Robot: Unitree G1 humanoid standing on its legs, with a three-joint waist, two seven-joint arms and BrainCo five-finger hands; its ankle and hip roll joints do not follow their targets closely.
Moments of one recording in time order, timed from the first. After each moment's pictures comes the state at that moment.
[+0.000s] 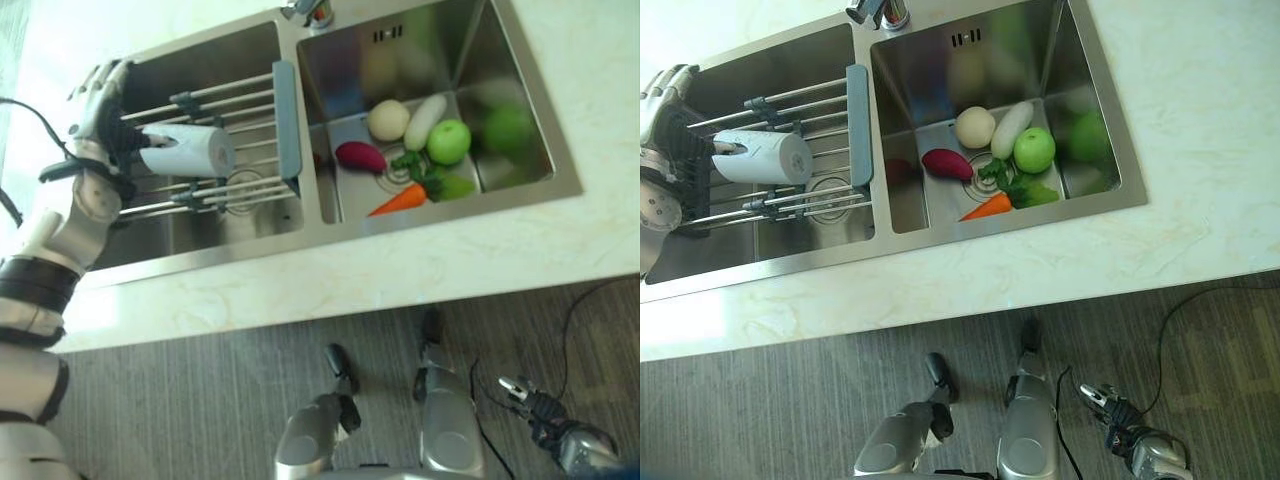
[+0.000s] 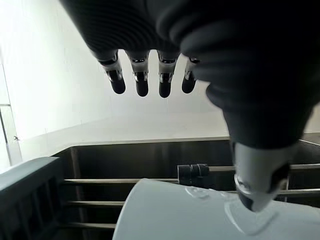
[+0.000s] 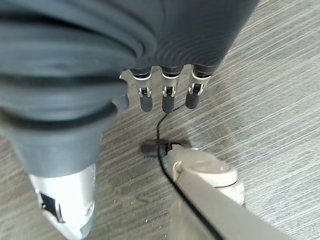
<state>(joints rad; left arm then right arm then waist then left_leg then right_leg) -0.83 1.11 -0.43 0.55 0.23 0.07 0.32 -0.05 -0.49 -0.01 1.05 0.53 -0.04 0.30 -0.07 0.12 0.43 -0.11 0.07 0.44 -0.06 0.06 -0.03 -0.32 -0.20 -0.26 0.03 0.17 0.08</state>
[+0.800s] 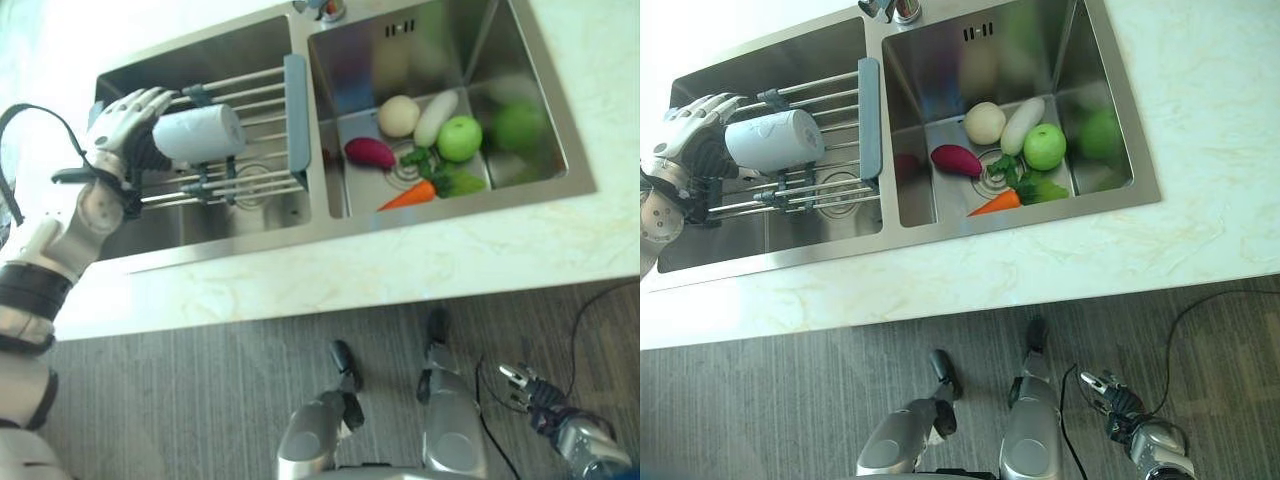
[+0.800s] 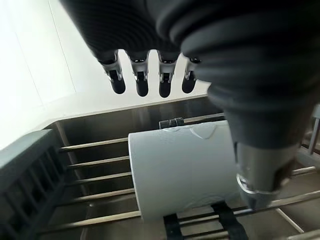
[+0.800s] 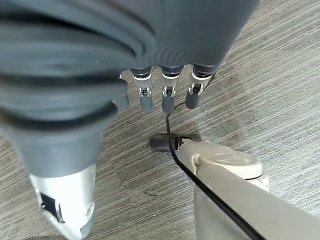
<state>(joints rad) -0.77 1.17 -0.46 0.51 0.30 -0.11 0.16 -0.07 -0.50 -0.02 1.02 0.57 -0.01 0.27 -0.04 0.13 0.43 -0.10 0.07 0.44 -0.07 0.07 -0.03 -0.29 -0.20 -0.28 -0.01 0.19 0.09</state>
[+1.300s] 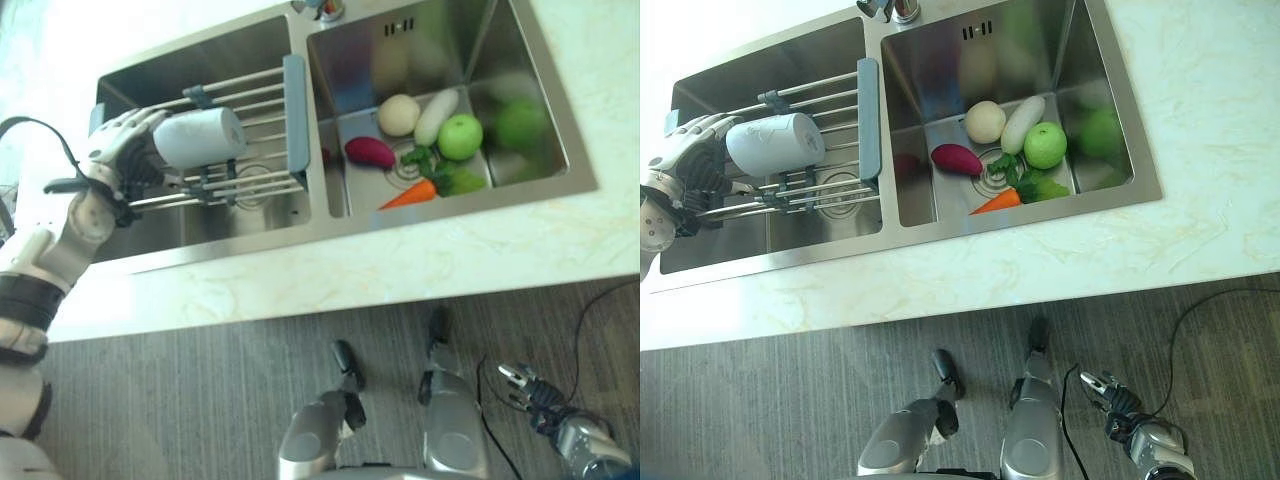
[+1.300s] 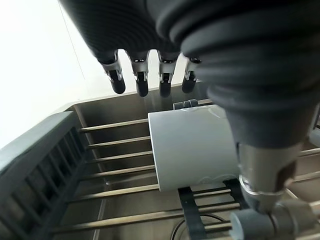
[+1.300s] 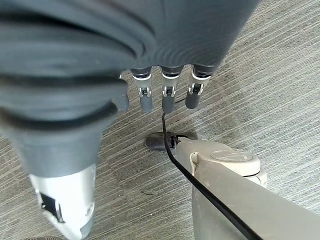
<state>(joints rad) -0.71 1.17 -0.41 0.50 0.30 -0.08 0.11 -0.07 -0.50 -0.02 1.02 0.57 0.01 0.27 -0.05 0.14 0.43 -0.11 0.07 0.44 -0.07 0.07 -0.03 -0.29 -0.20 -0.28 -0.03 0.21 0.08</state>
